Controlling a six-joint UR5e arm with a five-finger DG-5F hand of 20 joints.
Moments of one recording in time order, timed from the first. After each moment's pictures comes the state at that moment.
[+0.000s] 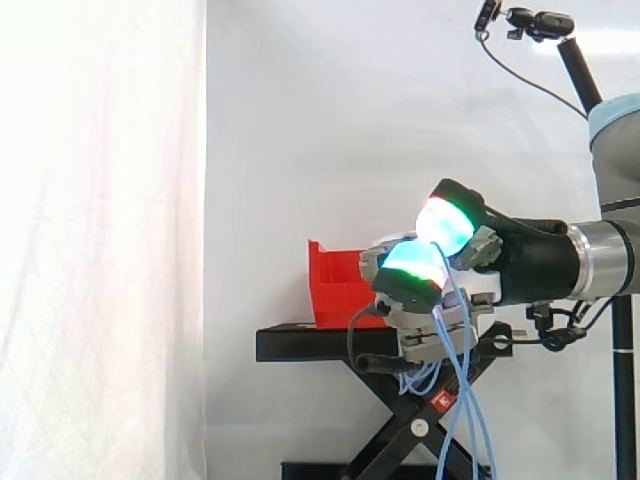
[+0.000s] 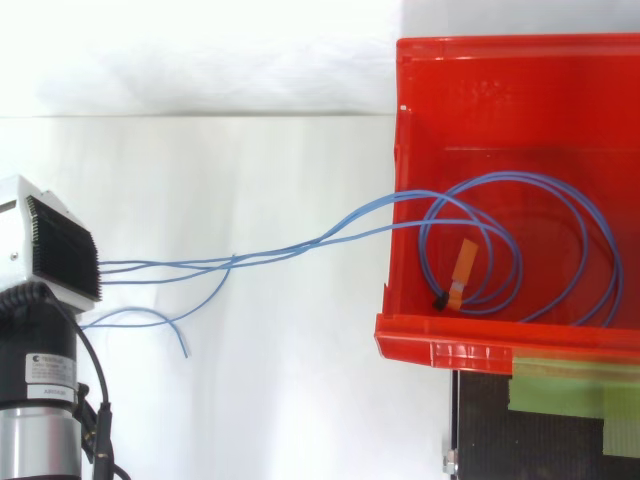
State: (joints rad) arm 0.10 -2.21 -1.26 -2.90 -1.68 -0.12
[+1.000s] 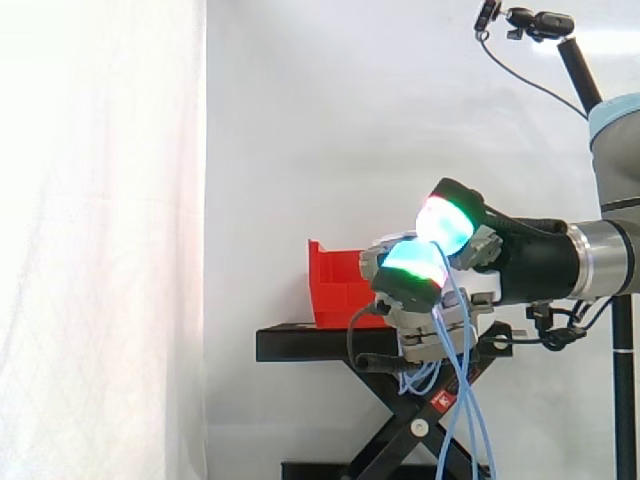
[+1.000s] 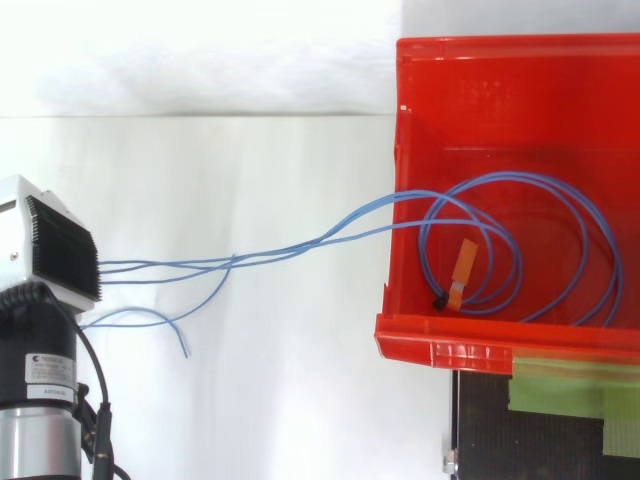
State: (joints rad) arm 0.10 -2.21 -1.26 -2.90 -1.68 -0.12
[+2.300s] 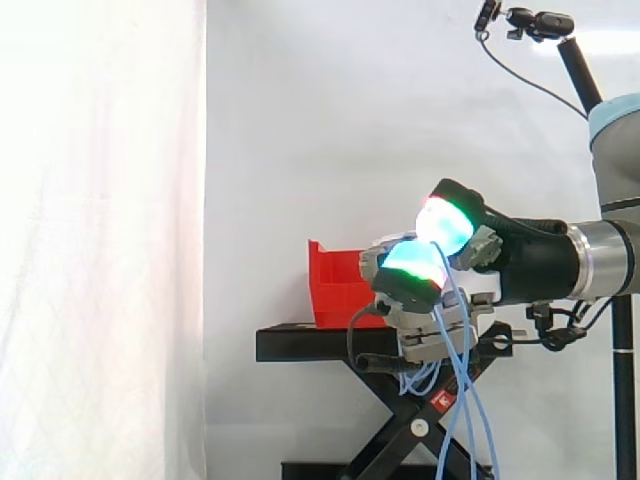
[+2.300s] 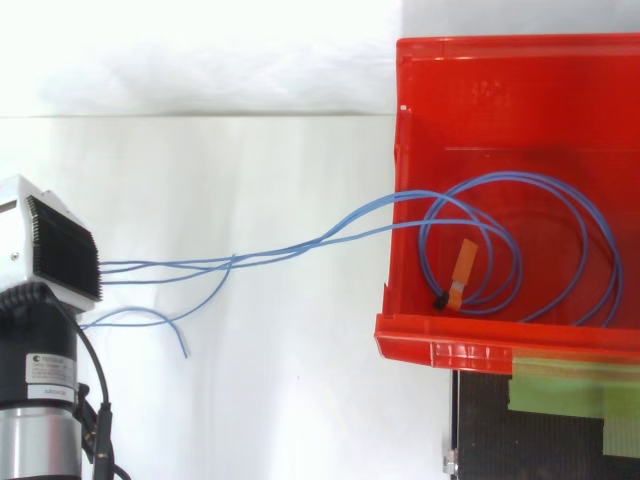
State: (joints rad) arm 0.10 -2.21 -1.26 -2.90 -1.68 -0.12
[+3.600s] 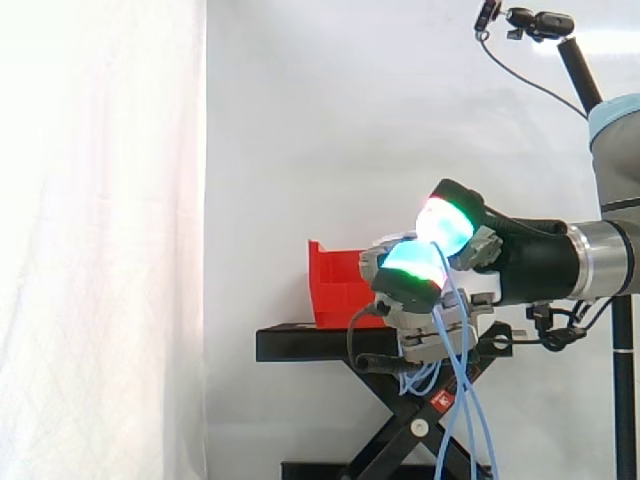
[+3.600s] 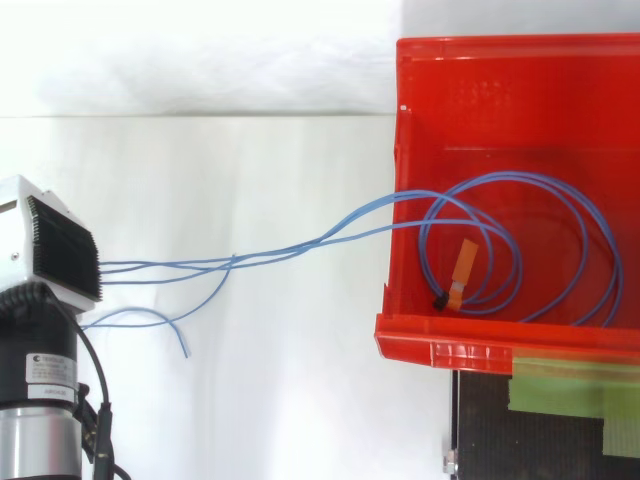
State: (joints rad) arm 0.10 -2.21 -1.26 -2.90 -1.68 -0.12
